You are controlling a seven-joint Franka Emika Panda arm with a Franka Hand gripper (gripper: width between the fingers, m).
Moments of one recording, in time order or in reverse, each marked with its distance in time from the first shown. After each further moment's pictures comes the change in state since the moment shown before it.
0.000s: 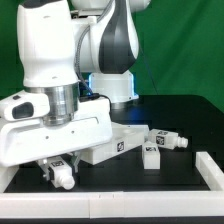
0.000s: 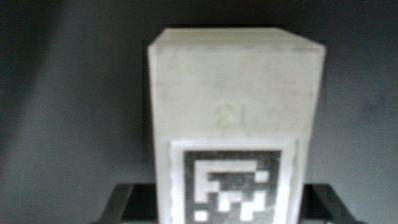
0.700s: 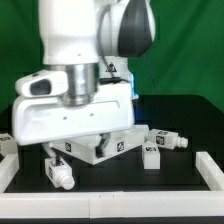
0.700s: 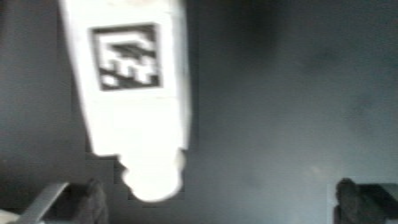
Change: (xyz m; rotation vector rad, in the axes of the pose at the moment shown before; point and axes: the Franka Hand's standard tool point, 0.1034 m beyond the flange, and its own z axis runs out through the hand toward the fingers) arm 0.034 -0.034 -0.040 -0.028 0.011 0.148
